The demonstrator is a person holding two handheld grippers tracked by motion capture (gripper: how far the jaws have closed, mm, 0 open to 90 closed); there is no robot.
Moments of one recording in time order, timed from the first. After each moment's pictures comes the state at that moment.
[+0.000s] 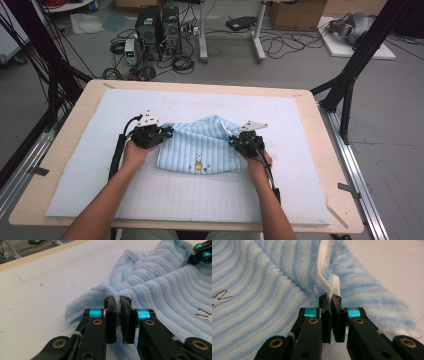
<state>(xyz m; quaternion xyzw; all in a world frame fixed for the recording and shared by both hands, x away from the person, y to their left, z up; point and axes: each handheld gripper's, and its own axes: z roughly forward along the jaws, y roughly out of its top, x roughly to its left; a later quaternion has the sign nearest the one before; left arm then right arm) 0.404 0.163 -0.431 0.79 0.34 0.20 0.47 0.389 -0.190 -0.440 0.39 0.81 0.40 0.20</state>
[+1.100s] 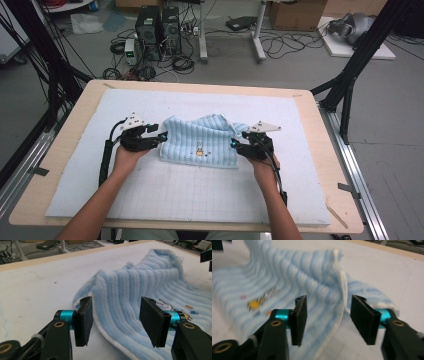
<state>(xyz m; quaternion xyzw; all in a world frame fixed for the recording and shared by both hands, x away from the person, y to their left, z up) 0.374 0.194 -0.429 0.75 0.36 0.18 0.52 0.359 -0.208 -0.417 0.40 0.79 0.42 0.21</state>
